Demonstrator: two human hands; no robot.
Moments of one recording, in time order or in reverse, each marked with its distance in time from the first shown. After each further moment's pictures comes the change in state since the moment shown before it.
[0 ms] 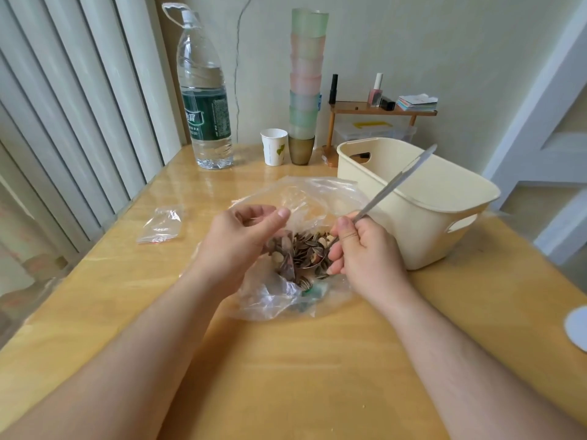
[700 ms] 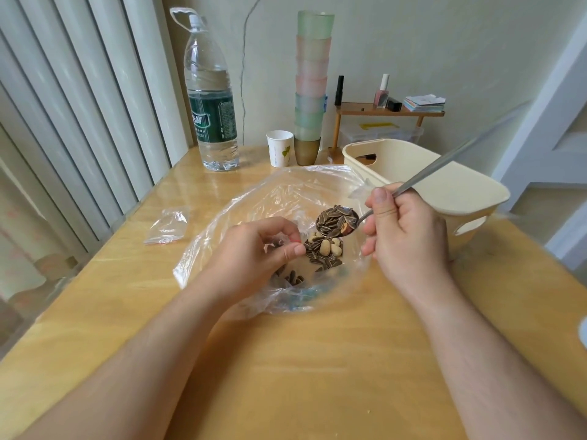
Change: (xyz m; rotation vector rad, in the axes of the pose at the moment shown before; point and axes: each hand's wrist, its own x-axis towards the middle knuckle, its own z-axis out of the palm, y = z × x) left_hand -0.006 -0.011 -0.010 0.597 -0.167 0.385; right_hand 0.006 -0.018 -0.030 -0.065 0.242 -0.213
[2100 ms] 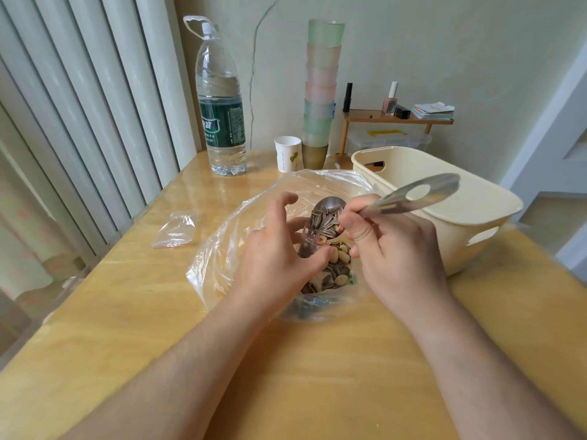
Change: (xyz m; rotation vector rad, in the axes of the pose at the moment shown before) left_hand -0.003 0.026 0.027 -0.010 0.261 0.006; right_hand -0.006 -0.012 0.009 -0.114 -0.048 -0.496
